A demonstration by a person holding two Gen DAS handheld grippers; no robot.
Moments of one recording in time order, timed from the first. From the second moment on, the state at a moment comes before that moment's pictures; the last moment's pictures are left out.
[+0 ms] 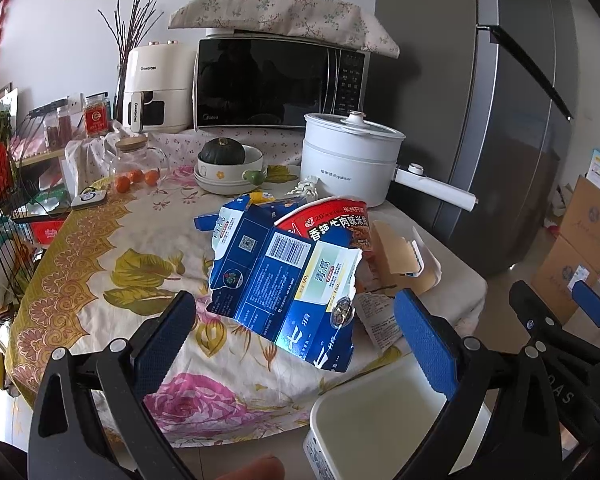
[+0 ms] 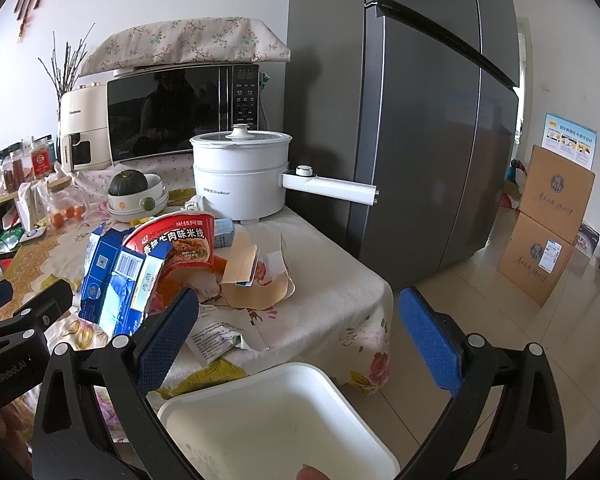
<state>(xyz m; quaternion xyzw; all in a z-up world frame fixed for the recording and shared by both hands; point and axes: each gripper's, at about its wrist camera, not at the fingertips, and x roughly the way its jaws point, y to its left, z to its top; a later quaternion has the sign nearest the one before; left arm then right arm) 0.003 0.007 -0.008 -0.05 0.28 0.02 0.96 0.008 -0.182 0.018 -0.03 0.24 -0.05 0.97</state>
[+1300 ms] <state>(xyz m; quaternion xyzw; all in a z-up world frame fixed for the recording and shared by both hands) 0.001 0.012 -0.011 -0.06 0.28 0.02 0.96 0.009 -0.180 0.017 -0.03 0.24 -0.05 0.97</state>
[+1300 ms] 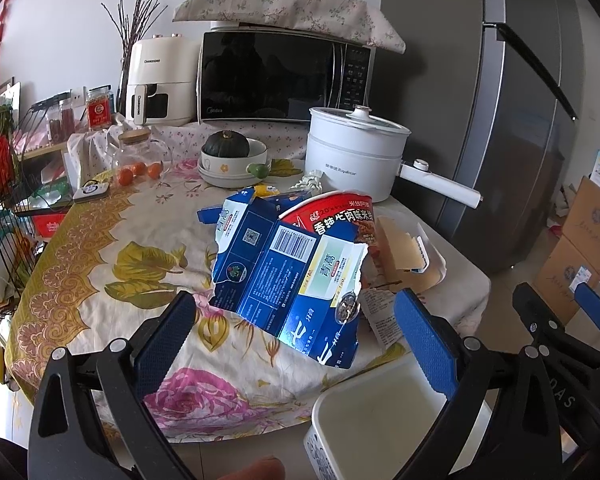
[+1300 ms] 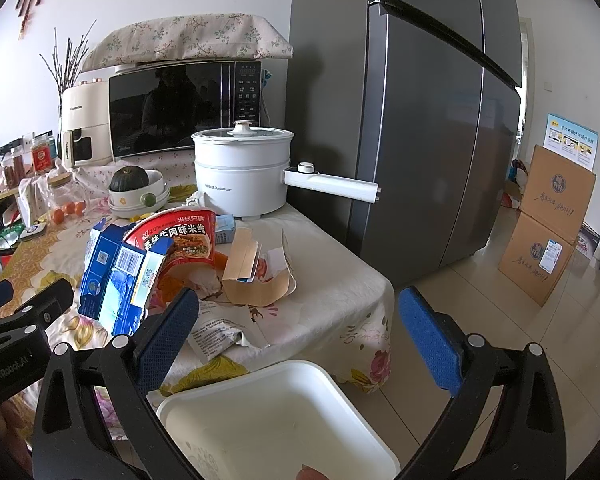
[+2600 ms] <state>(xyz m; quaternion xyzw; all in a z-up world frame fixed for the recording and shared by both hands) 0.023 0.046 -0.031 -0.10 0.35 0.07 0.93 0.036 -0.173 -0.015 -0.02 0.37 -0.02 0.93</state>
